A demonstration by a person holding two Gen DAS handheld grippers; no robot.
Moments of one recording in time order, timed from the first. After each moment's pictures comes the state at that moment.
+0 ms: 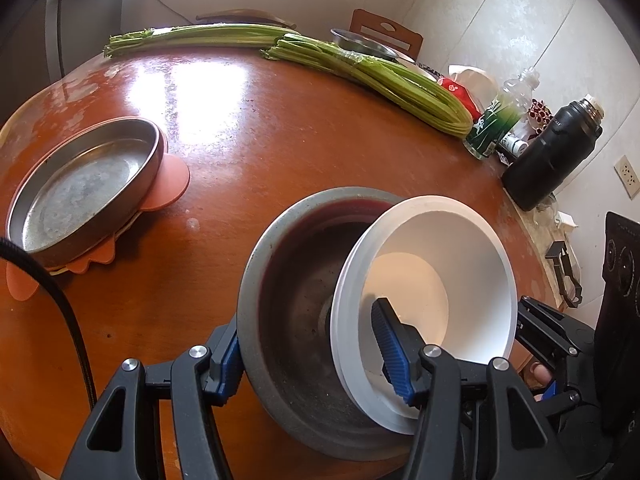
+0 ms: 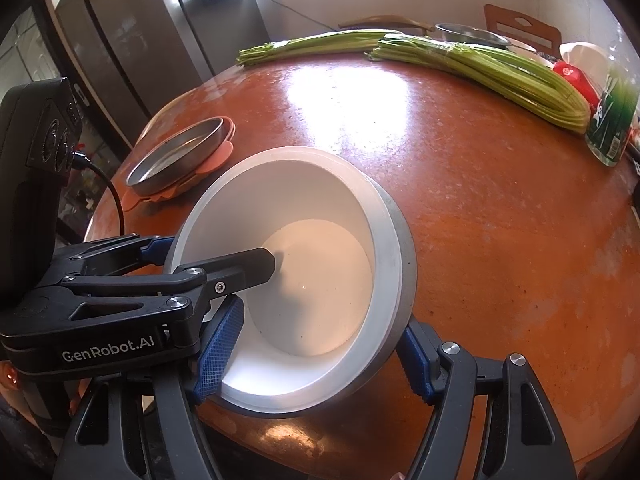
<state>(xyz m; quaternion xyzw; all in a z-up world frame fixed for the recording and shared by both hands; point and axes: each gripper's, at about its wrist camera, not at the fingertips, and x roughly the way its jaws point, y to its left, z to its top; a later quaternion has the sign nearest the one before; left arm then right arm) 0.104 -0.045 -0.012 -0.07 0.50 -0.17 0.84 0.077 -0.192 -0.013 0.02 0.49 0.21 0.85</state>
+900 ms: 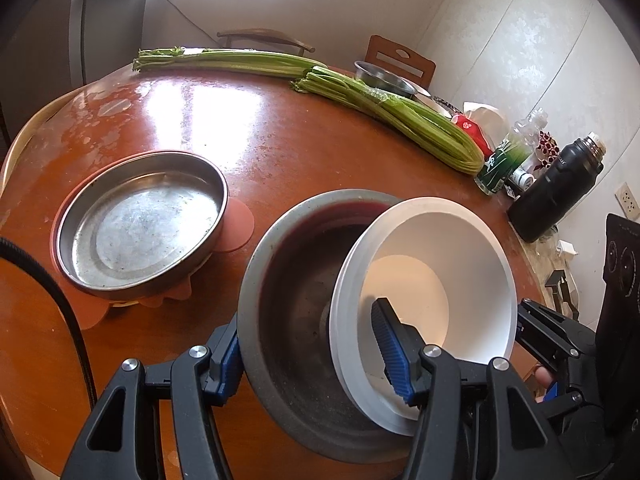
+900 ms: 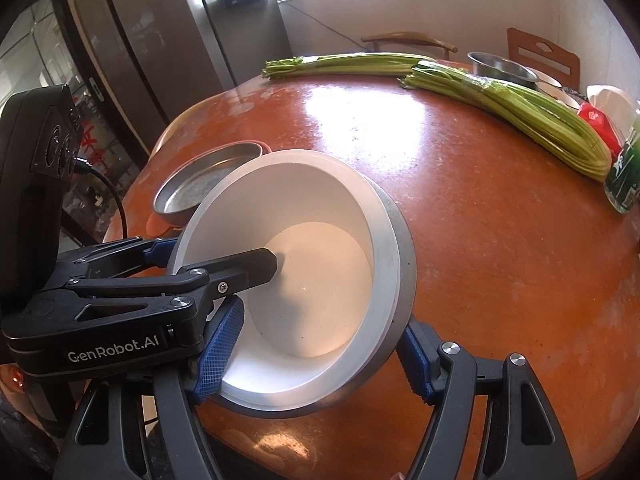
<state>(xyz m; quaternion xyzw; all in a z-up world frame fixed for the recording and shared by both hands) 0.112 -0.006 0.012 -0.09 0.47 -0.15 0.86 0.095 -0.154 0.015 0.00 0.47 0.24 0.85</state>
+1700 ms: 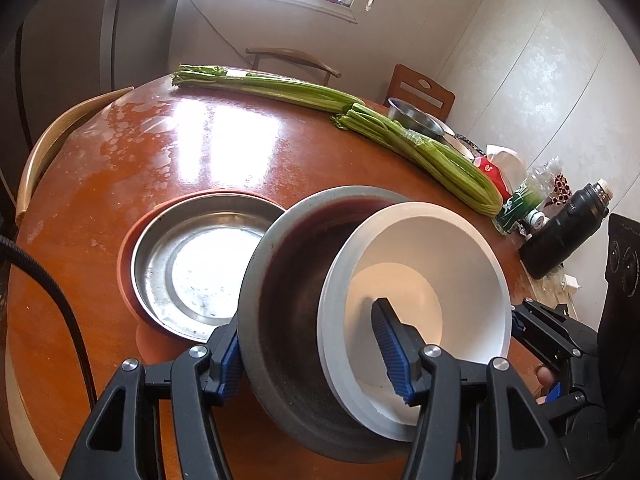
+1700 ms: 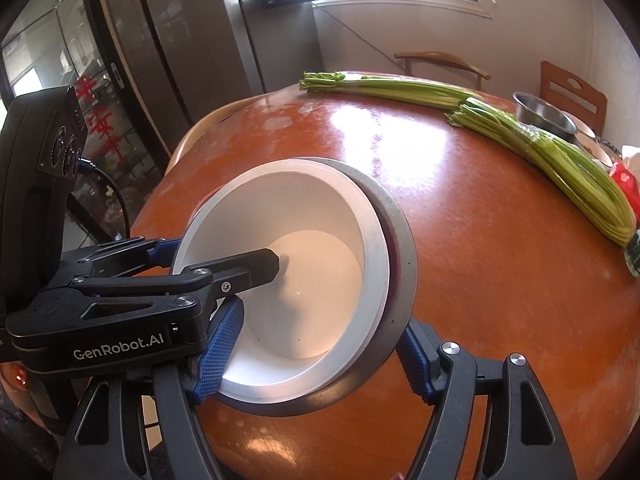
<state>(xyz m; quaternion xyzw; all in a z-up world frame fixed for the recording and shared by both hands) 0.126 0.057 0.034 -0.12 0.45 -0.12 0.88 0.126 -0.090 0.040 -0.03 0.45 0.27 0.85</state>
